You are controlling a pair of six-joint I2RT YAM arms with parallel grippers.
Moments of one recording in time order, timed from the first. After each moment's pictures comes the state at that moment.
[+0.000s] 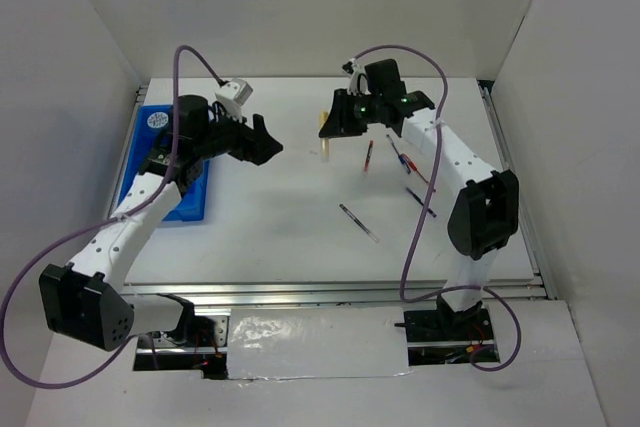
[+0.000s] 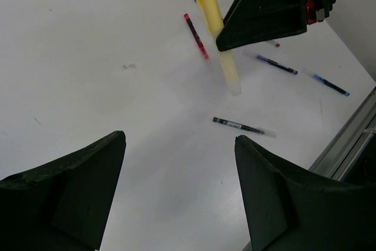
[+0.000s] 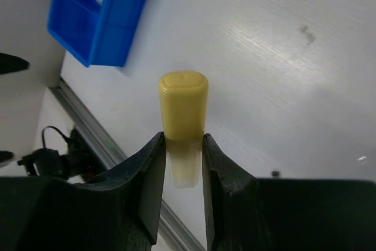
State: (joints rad) left arm -0.26 1.27 1.18 -0.28 0.49 -0.14; right arm 0.38 1.82 1.72 -0.60 -0.54 0.32
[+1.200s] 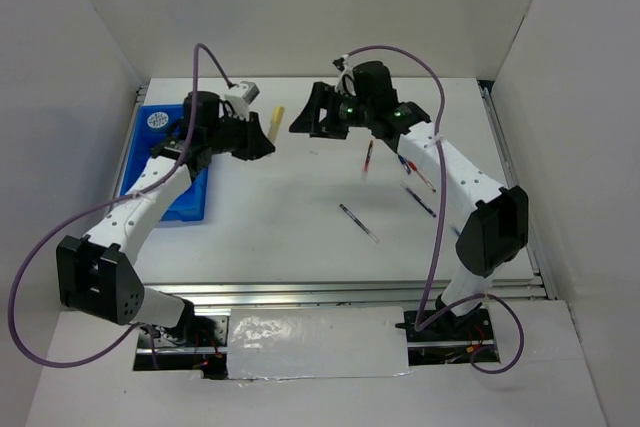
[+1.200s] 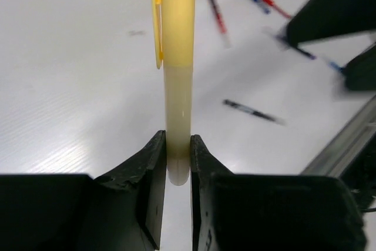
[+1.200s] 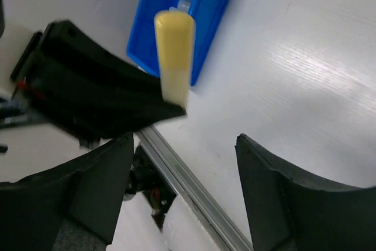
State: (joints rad) left arm -0.30 1.41 1.24 -0.35 0.45 -0.18; right arm 0.54 1.71 1.62 -0.38 -0.48 0.67
